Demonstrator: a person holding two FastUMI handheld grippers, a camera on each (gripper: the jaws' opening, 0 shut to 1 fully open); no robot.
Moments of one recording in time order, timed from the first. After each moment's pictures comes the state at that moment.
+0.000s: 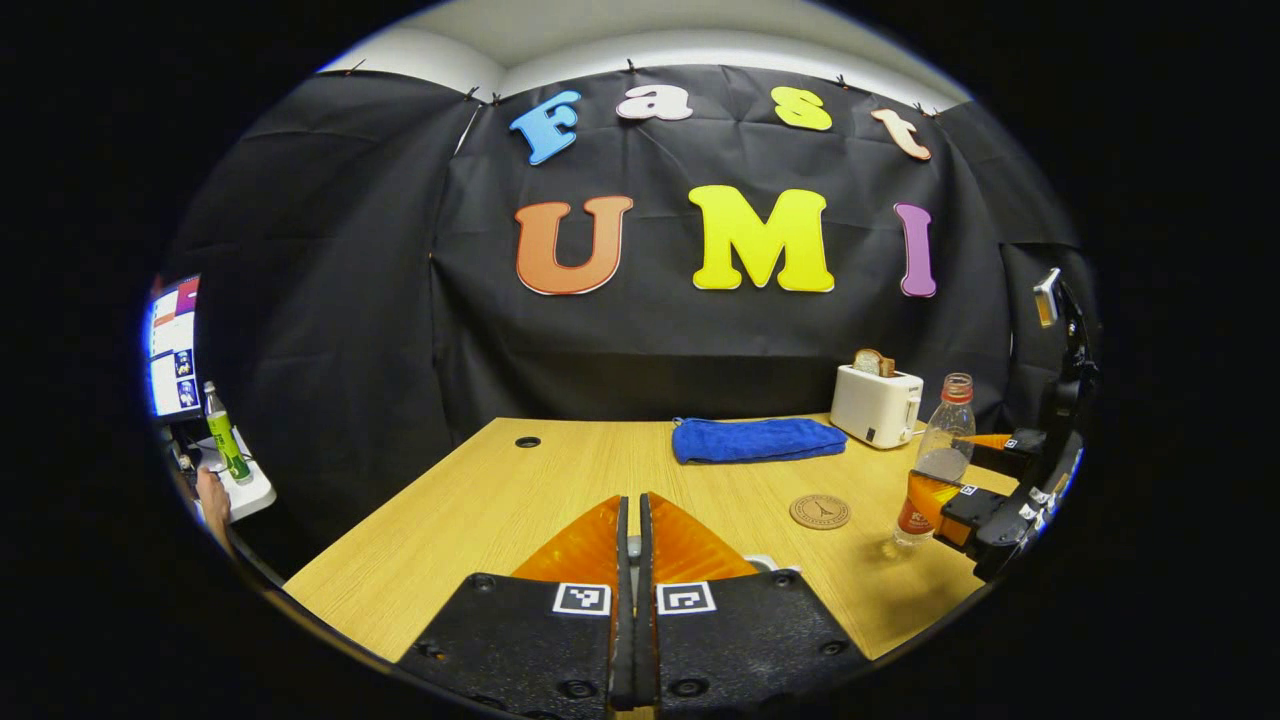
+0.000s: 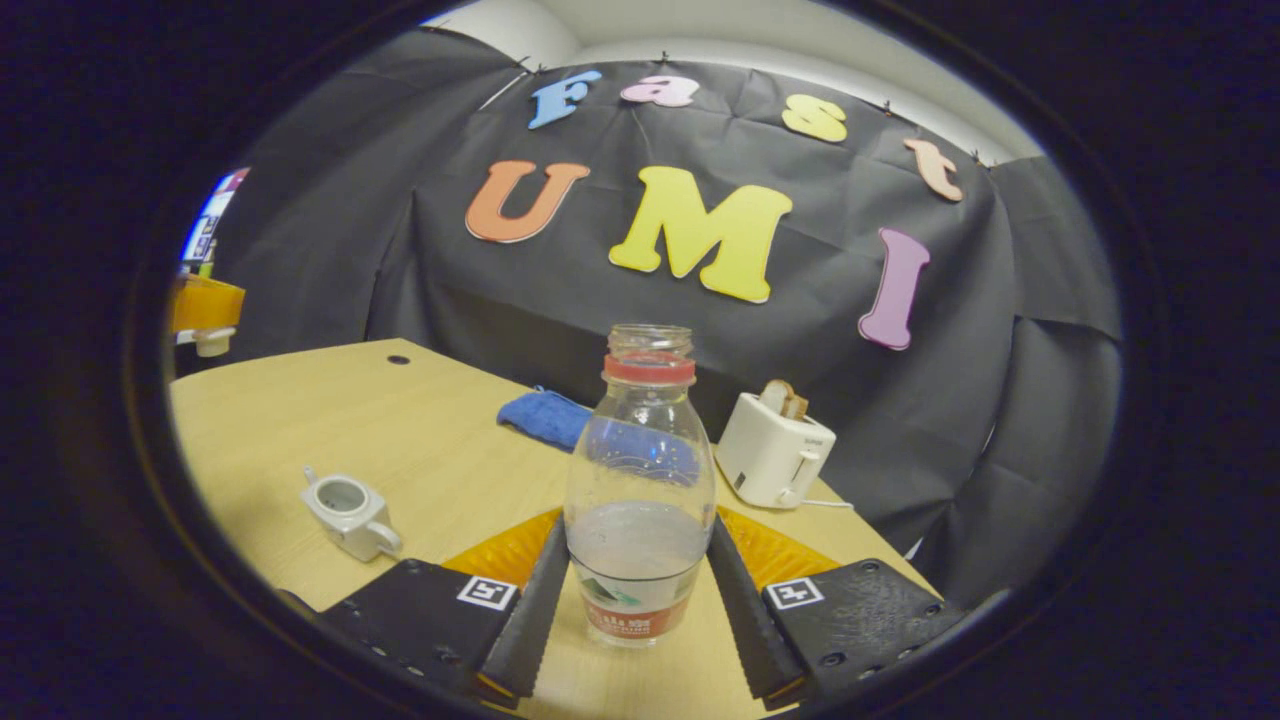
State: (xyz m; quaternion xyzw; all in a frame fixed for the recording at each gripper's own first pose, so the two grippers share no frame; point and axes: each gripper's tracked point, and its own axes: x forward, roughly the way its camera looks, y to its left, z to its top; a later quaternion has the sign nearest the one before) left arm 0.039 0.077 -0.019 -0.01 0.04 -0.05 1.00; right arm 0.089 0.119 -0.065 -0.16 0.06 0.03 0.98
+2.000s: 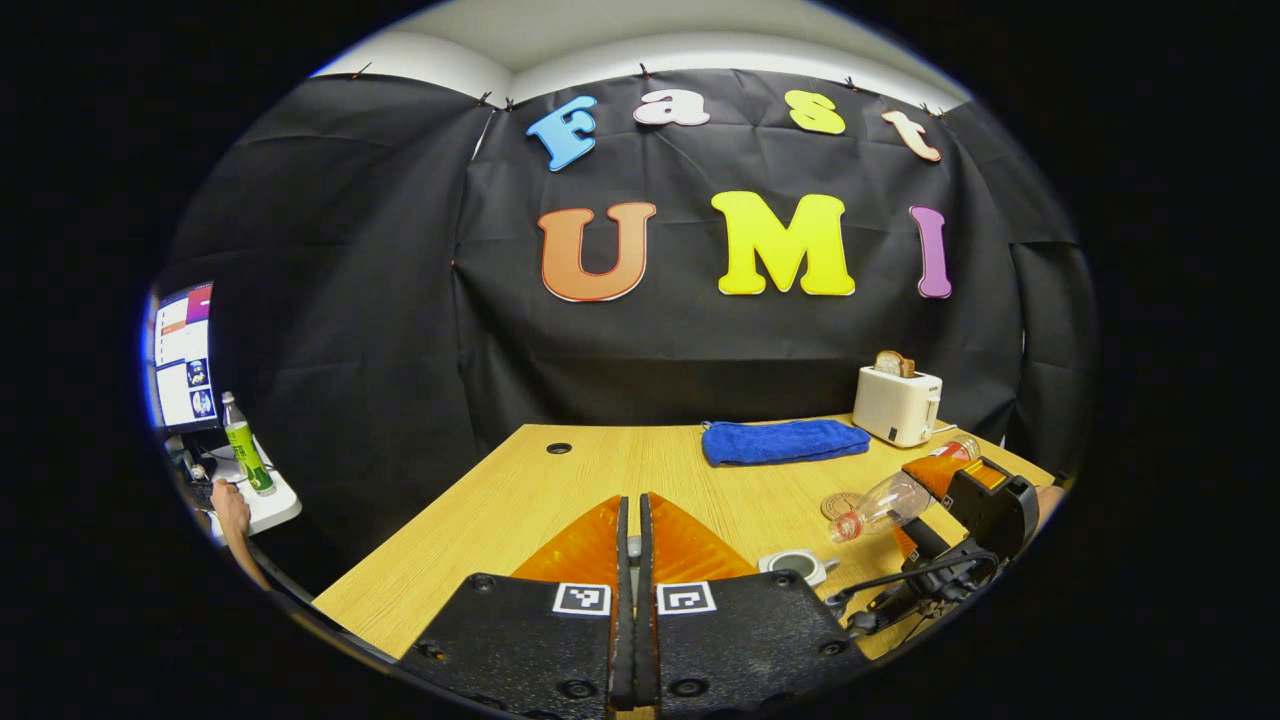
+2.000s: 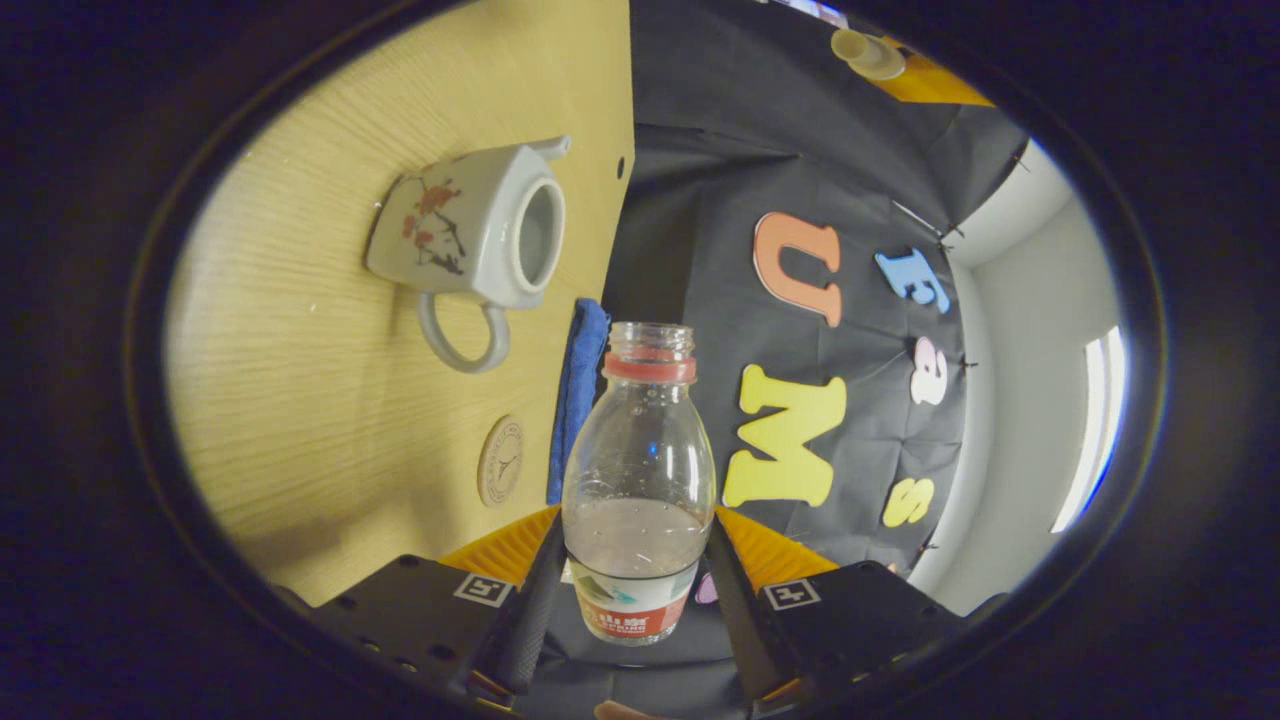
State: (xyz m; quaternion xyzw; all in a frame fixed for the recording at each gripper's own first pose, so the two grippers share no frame) left arm 0.035 0.117 -0.013 -0.01 0.04 -0.03 1.00; right arm 0.098 0.194 -0.088 -0.76 -0.05 -0.05 0.65
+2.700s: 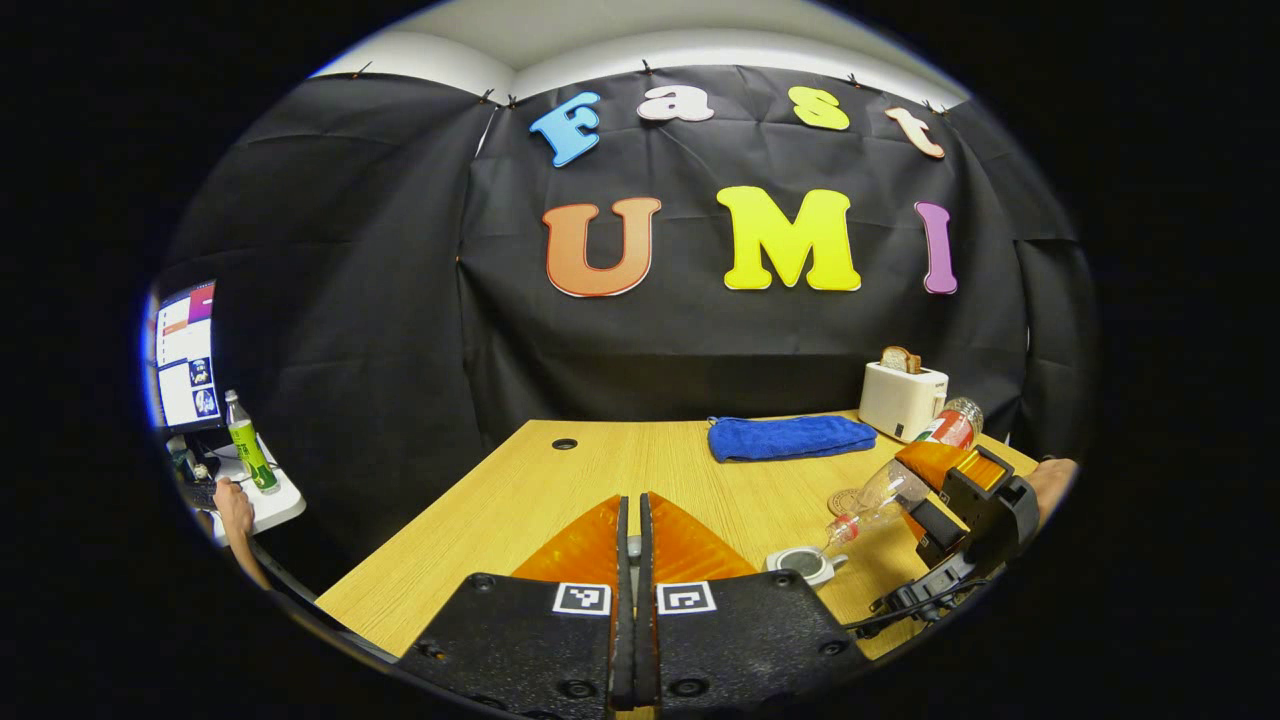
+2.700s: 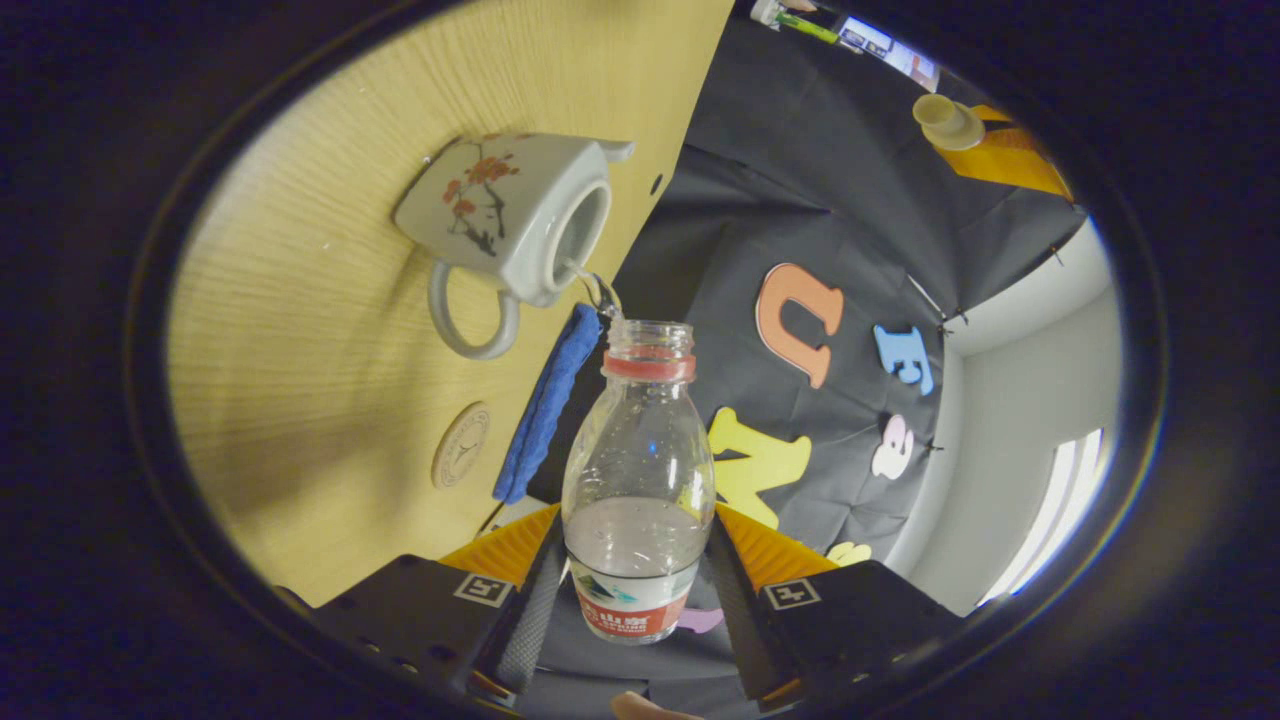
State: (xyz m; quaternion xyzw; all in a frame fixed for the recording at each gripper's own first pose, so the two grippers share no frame) left arm 0.035 0.119 -0.015 0.00 0.04 -0.03 1.00; right arm 0.098 0.210 -0.065 -0.83 -0.10 -0.06 0.55
